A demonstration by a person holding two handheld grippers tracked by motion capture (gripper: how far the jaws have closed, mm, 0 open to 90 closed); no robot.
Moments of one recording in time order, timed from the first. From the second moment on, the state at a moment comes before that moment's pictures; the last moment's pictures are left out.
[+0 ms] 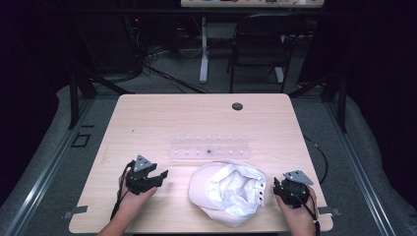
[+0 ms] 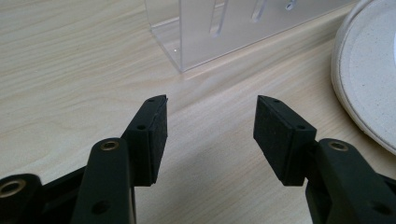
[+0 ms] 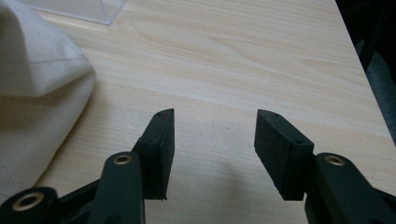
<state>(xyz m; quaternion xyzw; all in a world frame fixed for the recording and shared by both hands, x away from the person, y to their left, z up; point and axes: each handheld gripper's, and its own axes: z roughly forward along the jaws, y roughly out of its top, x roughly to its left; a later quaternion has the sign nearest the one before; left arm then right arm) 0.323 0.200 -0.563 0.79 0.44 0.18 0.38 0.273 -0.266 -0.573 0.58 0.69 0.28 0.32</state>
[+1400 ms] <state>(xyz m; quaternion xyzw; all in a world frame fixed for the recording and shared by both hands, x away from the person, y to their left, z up) 0.314 0.187 -0.562 0.80 0.42 0.19 0.38 0.284 -0.254 -0.521 0.53 0.80 0.18 0.21</state>
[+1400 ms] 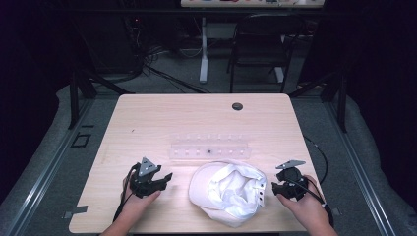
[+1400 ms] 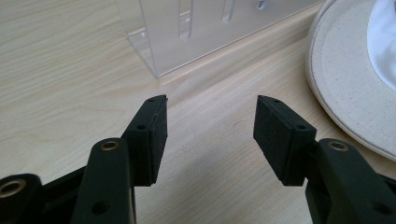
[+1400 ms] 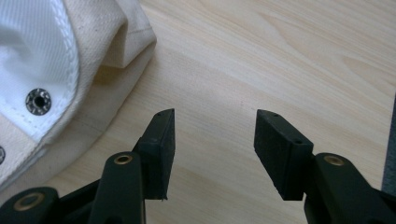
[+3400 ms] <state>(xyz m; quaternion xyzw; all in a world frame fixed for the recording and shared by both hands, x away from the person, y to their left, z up) 0.302 0.163 -0.562 0.83 0.37 0.18 0.38 0.303 -0.239 -0.494 0.63 0.74 0.22 -0.11</state>
